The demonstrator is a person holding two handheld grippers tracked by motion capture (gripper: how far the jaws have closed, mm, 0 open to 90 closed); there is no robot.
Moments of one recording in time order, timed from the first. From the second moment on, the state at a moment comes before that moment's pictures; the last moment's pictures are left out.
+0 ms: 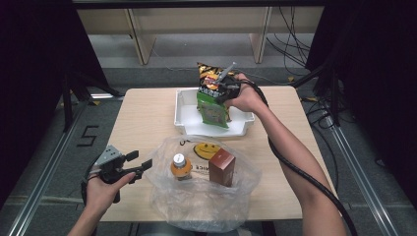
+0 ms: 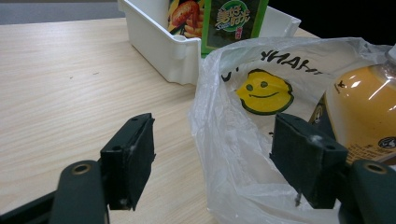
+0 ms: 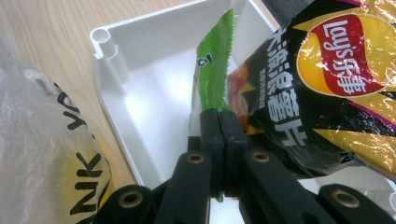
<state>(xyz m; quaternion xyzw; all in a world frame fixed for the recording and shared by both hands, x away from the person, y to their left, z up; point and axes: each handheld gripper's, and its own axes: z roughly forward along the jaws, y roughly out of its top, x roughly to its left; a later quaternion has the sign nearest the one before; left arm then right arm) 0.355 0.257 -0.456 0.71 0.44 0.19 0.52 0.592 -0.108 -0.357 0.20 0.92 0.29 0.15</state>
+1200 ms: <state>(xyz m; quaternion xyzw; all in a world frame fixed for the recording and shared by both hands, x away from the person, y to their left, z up) 0.354 0.252 -0.457 0.72 0.43 0.18 0.51 0.595 -0.121 -0.356 0.23 0.91 0.24 0.26</state>
